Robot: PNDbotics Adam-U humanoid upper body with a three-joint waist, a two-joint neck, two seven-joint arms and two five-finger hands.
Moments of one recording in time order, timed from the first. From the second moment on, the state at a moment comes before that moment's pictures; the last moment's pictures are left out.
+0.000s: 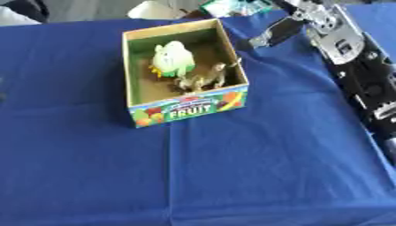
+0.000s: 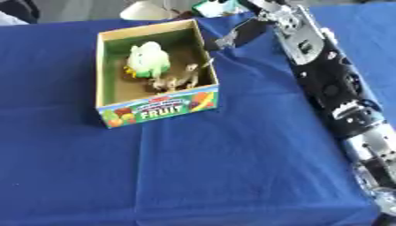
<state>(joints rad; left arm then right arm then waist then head) -0.25 0.16 0.11 -1.98 0.03 0.21 -0.10 -0.92 -0.57 0.08 -1.02 0.31 -0.45 0.36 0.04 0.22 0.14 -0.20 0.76</state>
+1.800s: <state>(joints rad) -0.25 0.16 0.11 -1.98 0.03 0.21 -0.10 -0.92 -0.63 -0.08 -0.61 0.44 -0.21 -0.03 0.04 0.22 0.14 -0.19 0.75</state>
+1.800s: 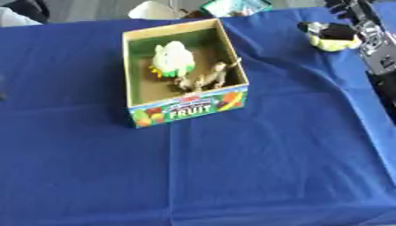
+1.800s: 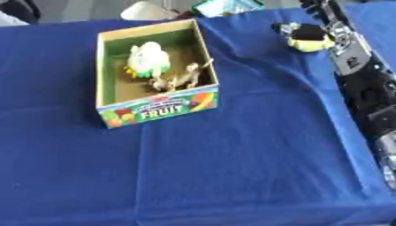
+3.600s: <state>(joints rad) -0.25 0.16 0.11 -1.98 0.03 0.21 -0.10 -0.90 -0.65 -0.09 -0.58 0.68 -0.11 -0.27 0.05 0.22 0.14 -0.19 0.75</state>
